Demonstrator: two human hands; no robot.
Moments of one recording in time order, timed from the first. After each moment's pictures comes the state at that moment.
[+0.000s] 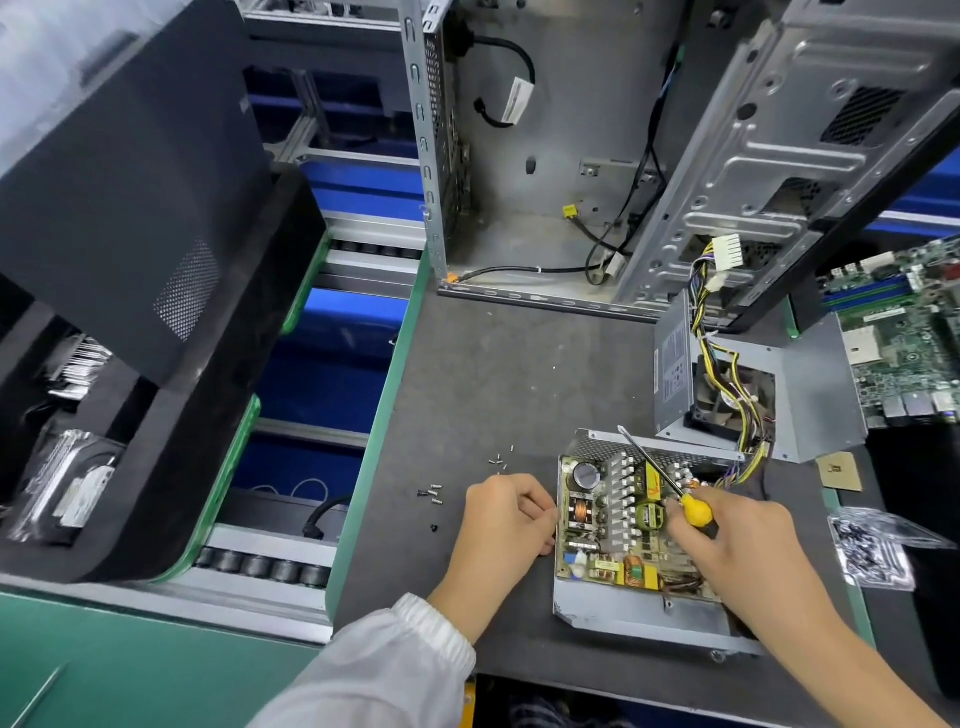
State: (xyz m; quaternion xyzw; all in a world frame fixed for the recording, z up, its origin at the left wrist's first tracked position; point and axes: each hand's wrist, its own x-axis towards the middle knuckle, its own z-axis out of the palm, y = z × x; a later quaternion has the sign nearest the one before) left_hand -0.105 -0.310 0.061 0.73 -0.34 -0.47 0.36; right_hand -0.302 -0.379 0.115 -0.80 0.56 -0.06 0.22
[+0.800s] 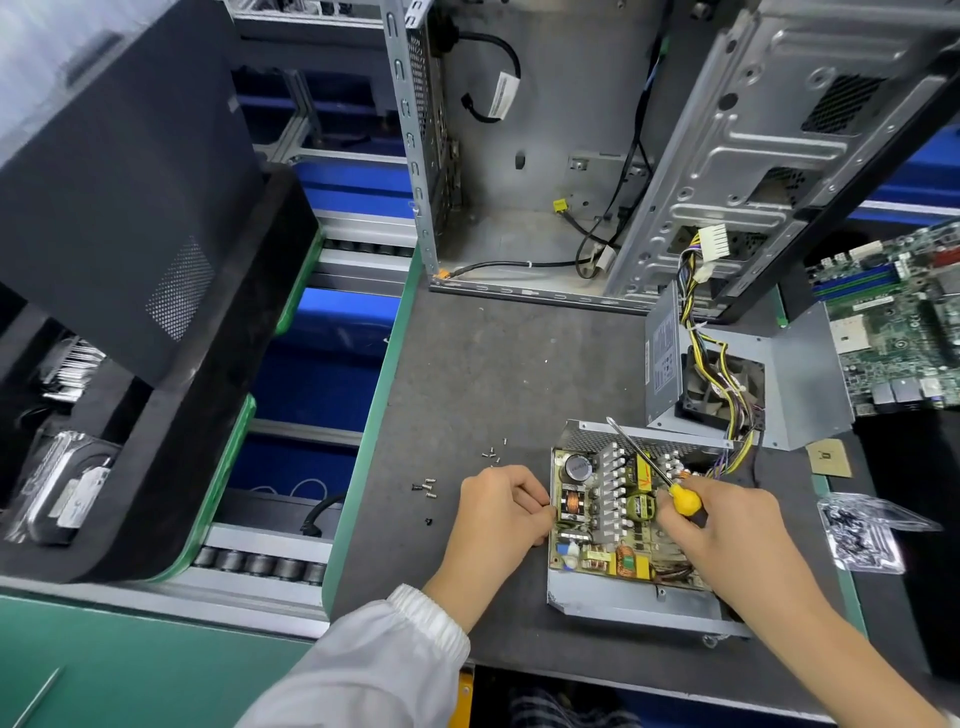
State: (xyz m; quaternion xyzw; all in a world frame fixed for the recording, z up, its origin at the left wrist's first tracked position) left_hand -0.105 -0.310 0.065 0.73 -0.37 -0.46 0.35; right_hand -0.301 -0.377 0.116 -0.79 0.57 -0.06 0.22
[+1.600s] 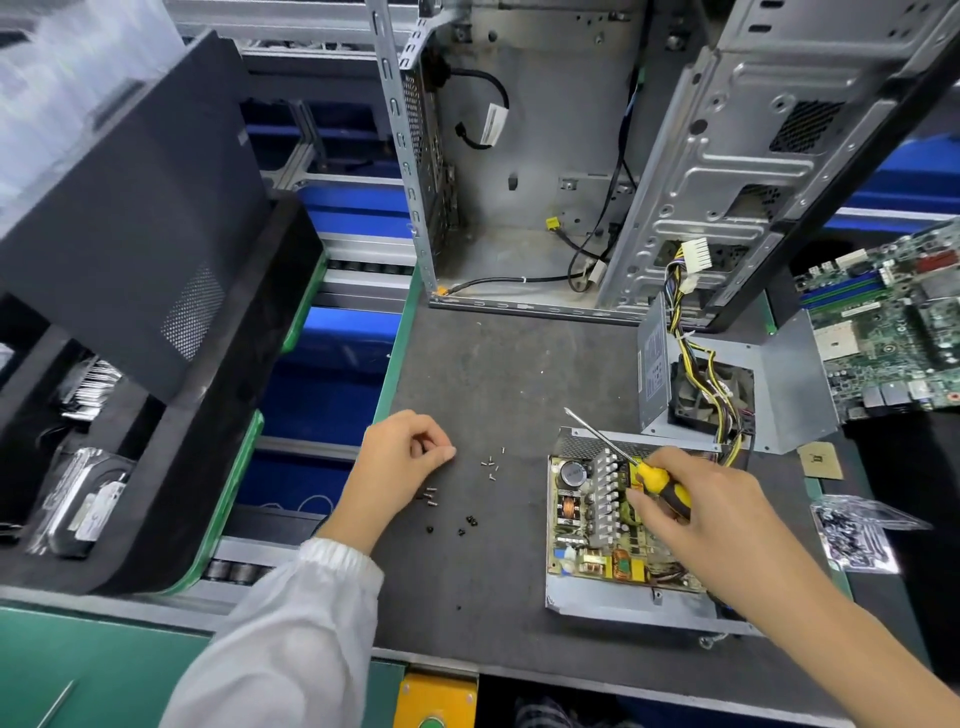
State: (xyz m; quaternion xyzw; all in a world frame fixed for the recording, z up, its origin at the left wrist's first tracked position) left_hand -0.004 -0.318 0.082 0.78 -0.48 -0.28 0.28; right_hand -0.288 -0.377 0.150 -0.84 0.49 -0.06 0.23
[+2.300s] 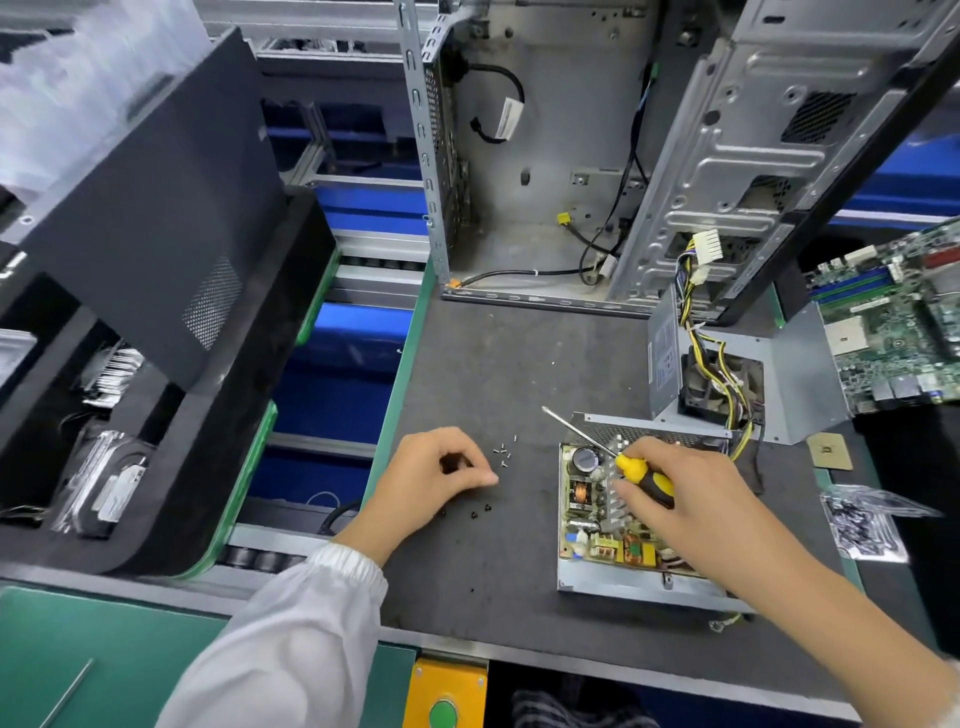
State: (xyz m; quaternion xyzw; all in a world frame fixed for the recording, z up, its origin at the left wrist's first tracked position) left_hand -0.017 -0.296 0.079 0.68 -0.52 -0.39 0.34; right_hand -0.272 -0.371 0.154 -0.85 0.45 -0.03 0.27
